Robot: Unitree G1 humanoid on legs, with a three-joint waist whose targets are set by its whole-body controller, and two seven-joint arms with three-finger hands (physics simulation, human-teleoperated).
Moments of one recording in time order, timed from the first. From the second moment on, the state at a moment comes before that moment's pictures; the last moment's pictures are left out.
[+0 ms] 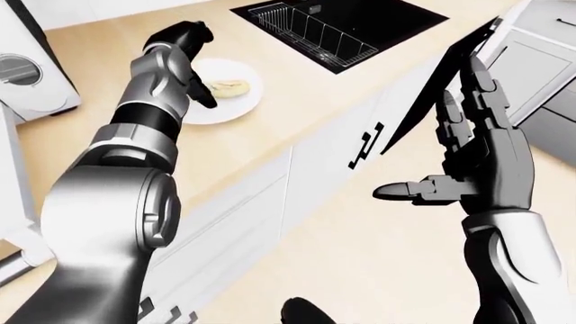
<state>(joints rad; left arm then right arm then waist) -1.56 0.38 0.07 1.41 1.06 0.10 -0.11 -0.27 -0.15 -0.20 -0.91 0.07 0.82 0.01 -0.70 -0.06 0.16</state>
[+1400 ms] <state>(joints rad) -1.63 0.39 0.08 1.41 1.06 0.07 -0.11 -0.26 -0.15 -0.20 -0.91 0.06 0.81 0.02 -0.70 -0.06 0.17</state>
